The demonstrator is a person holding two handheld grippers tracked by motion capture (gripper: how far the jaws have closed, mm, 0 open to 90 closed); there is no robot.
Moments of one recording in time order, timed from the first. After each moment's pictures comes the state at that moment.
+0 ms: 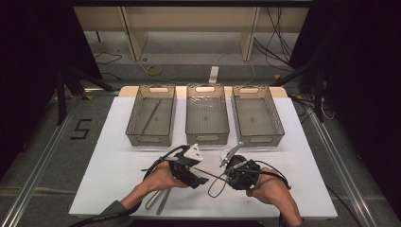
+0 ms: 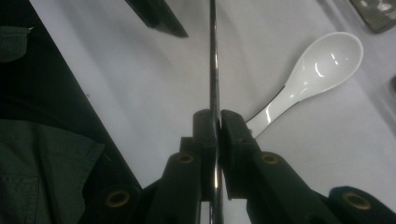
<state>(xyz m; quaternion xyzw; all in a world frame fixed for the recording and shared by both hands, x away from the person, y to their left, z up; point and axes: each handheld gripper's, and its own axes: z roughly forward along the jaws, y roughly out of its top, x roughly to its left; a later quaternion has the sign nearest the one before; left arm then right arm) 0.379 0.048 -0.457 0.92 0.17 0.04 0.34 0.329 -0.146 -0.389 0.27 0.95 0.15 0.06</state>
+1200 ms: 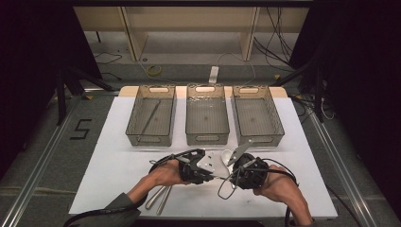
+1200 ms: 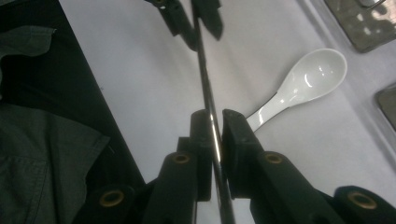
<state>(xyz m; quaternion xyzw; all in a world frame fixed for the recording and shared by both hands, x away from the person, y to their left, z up) 0.361 0.028 -0.427 0.95 0.00 0.07 0.30 0.327 -0.164 -0.373 0.24 0.95 0.18 0.06</state>
